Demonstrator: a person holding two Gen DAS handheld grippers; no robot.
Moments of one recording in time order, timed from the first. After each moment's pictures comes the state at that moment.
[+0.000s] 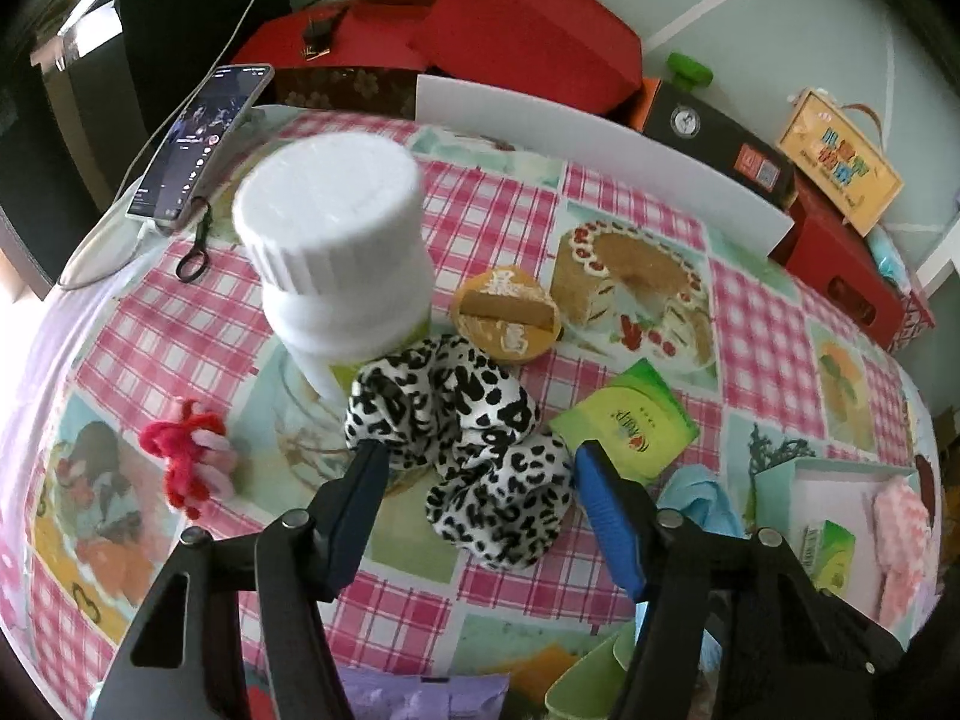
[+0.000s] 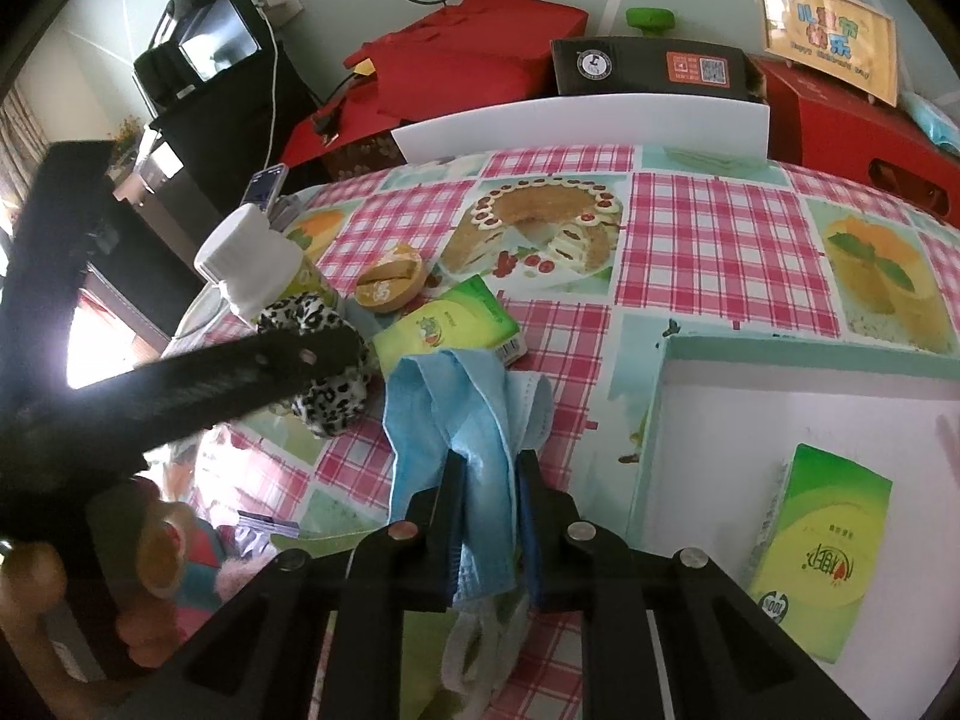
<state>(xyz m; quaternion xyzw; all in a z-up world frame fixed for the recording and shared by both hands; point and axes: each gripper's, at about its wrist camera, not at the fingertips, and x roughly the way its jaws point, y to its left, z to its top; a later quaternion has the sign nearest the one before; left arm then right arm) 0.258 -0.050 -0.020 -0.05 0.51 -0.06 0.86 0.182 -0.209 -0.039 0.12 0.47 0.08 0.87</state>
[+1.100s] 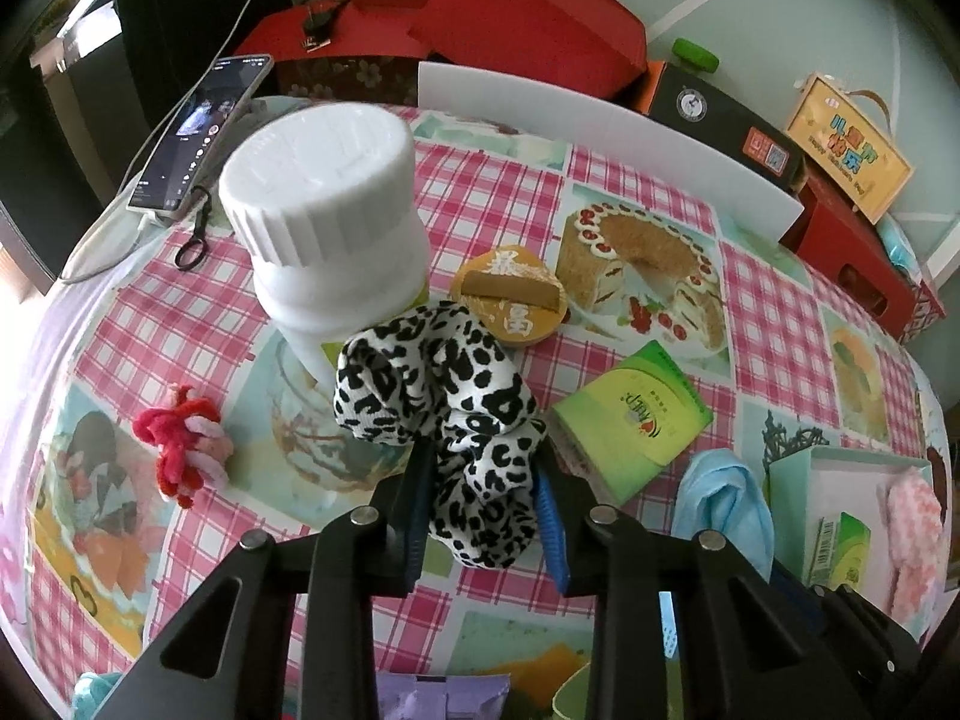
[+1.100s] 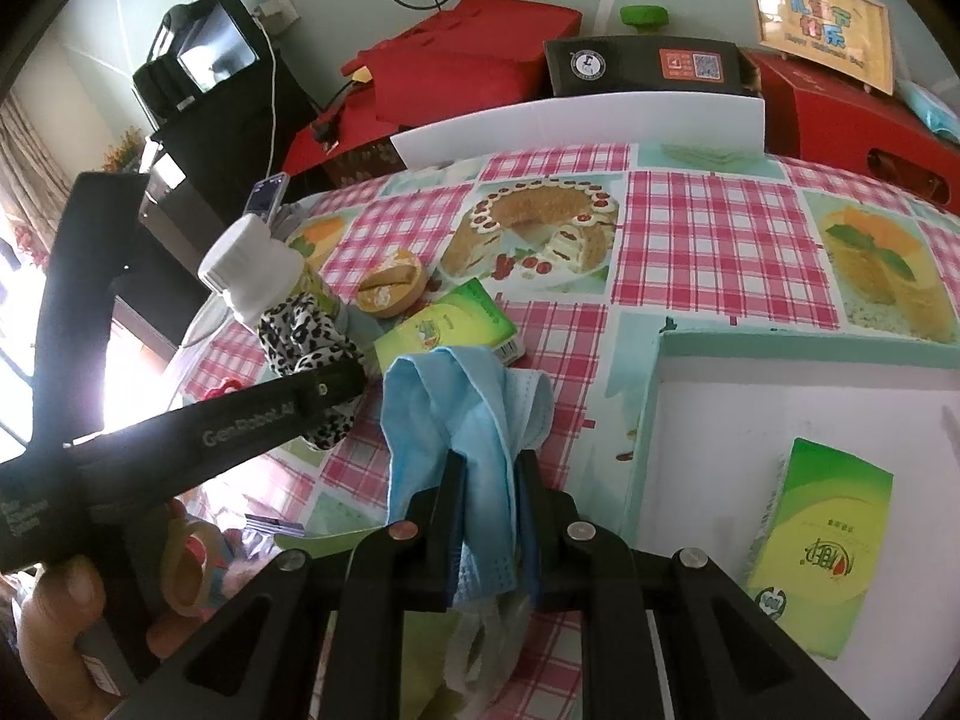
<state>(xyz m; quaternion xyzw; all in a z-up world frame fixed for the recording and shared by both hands) 0.255 -0.055 -0.023 -0.05 0.52 -0.05 0.85 0.180 -0.213 -0.039 0.14 0.46 0.08 0.87</state>
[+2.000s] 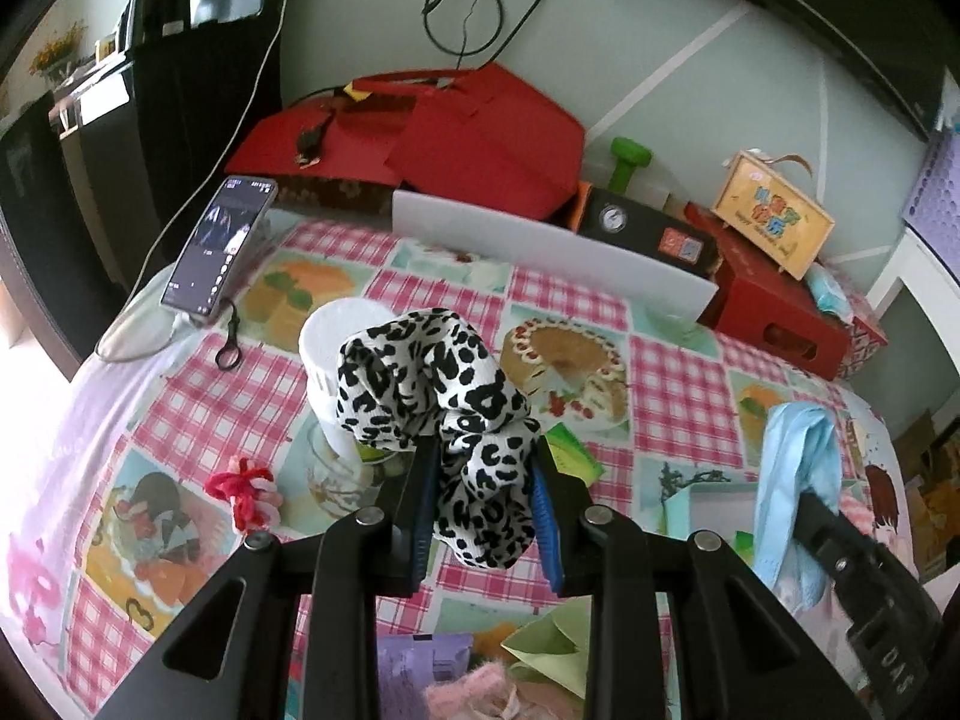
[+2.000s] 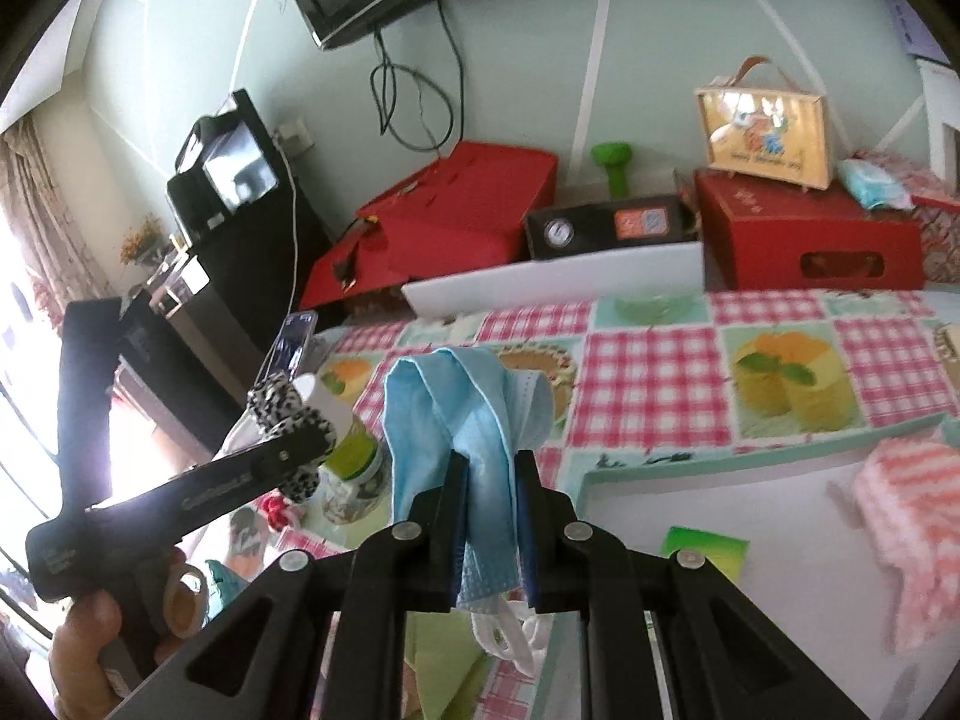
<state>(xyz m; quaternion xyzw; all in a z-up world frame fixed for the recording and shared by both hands) 0.205 -0.048 0.045 -0.05 0.42 -0.09 0.90 0.138 -0.249 0.048 0.16 0.33 0.05 0.93</state>
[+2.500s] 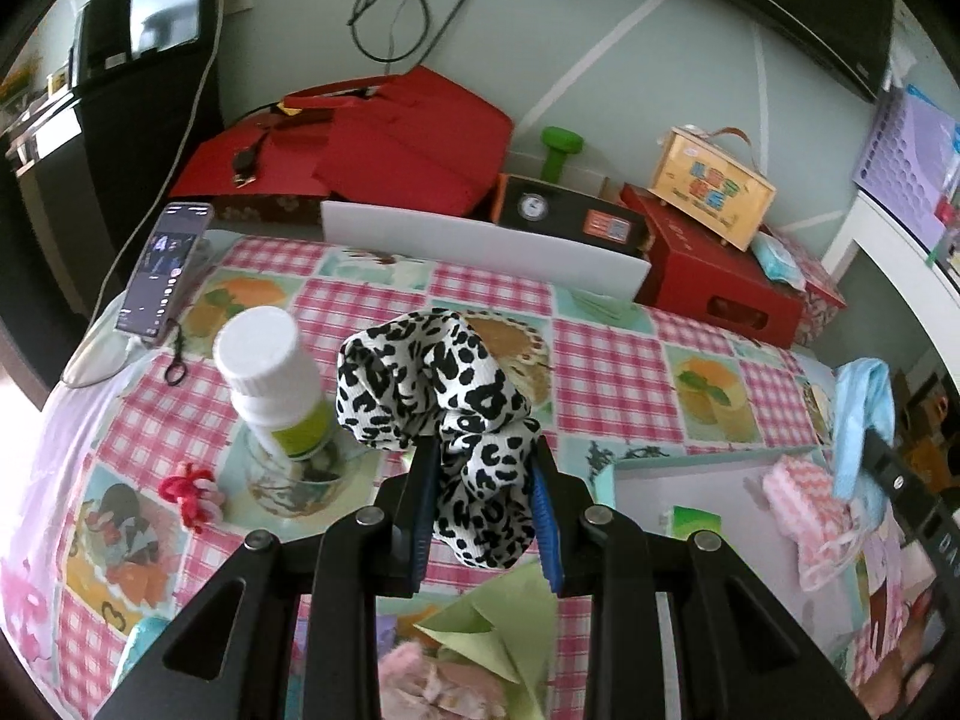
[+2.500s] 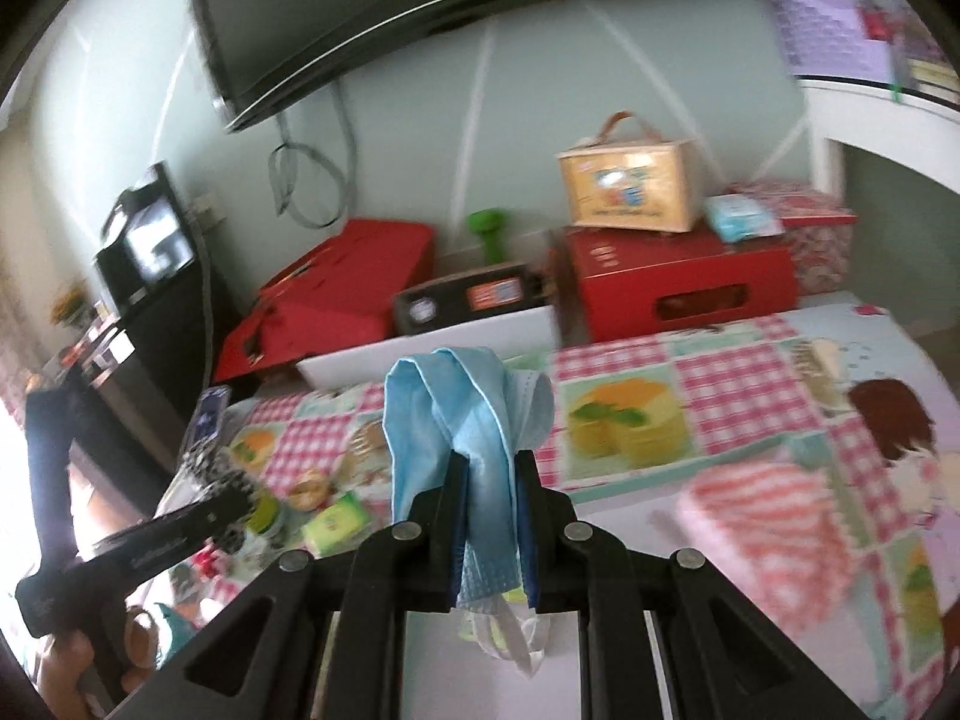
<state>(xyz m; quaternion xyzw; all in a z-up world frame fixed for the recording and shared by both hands) 0.191 -0.090 0.055 -0.03 0.42 -0.15 0.90 0.088 -0.323 0.083 0.17 0.29 -0.08 0.94</state>
